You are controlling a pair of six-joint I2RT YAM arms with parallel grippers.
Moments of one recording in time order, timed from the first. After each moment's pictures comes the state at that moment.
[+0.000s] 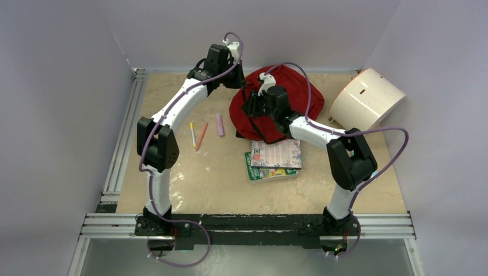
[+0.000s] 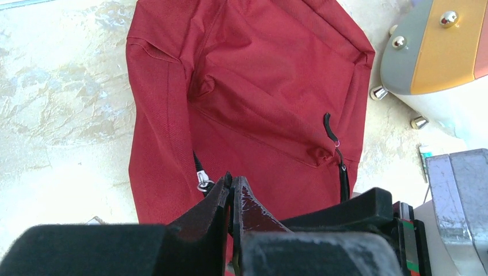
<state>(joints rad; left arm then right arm) -0.44 2.05 1.98 -0.50 0.25 -0.31 0.55 1.79 1.19 0.24 -0.15 0.40</state>
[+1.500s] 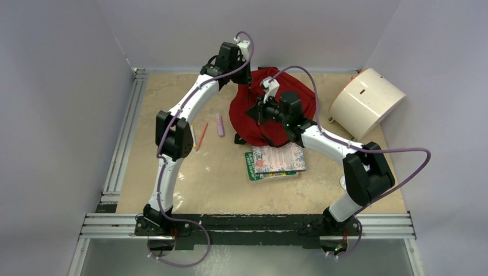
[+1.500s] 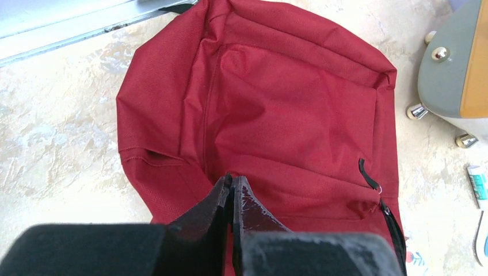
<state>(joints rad) -0.45 2.31 2.29 -0.53 0.21 -0.22 0.54 1.59 1.02 0.31 -0.38 0.23</state>
